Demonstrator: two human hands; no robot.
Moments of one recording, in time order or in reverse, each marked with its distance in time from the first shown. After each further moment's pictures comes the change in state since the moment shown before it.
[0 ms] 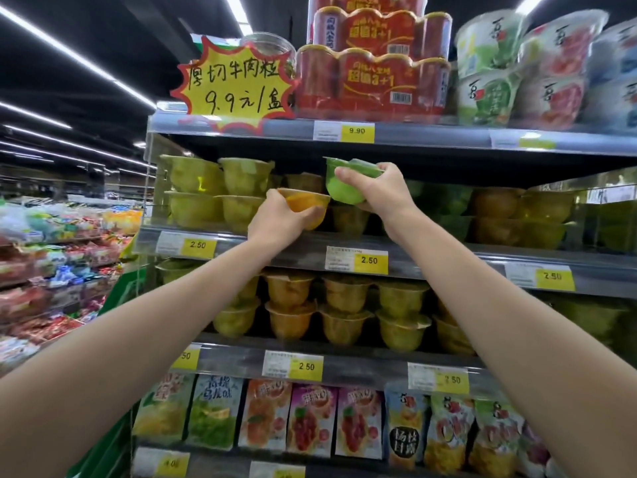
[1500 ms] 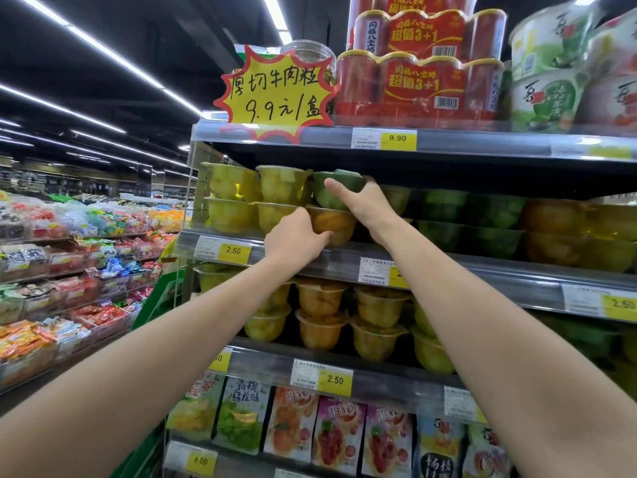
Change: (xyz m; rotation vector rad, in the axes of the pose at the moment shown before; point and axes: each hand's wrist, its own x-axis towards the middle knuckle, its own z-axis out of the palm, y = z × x) left_hand -0.006 -0.014 -0.012 0.385 0.002 0.012; right_hand 0.029 0.019 0.069 -0.094 -0.181 -0.064
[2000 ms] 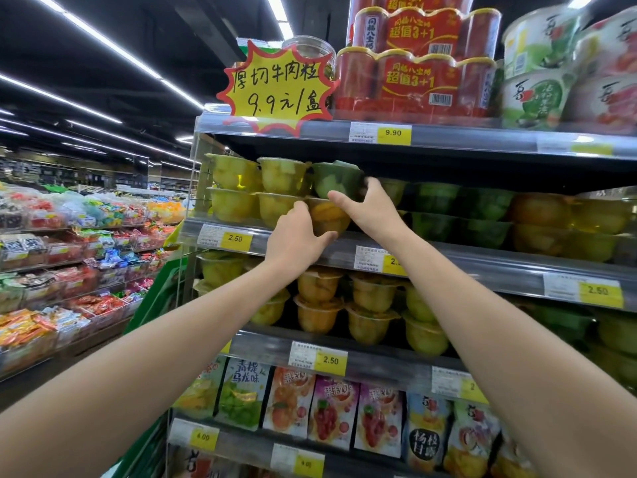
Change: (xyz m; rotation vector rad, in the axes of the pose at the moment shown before) left_hand -0.029 0.000 -0.001 -0.106 0.039 0.073; right_hand -0.044 -0.004 -0.012 -0.280 0.019 -0.062
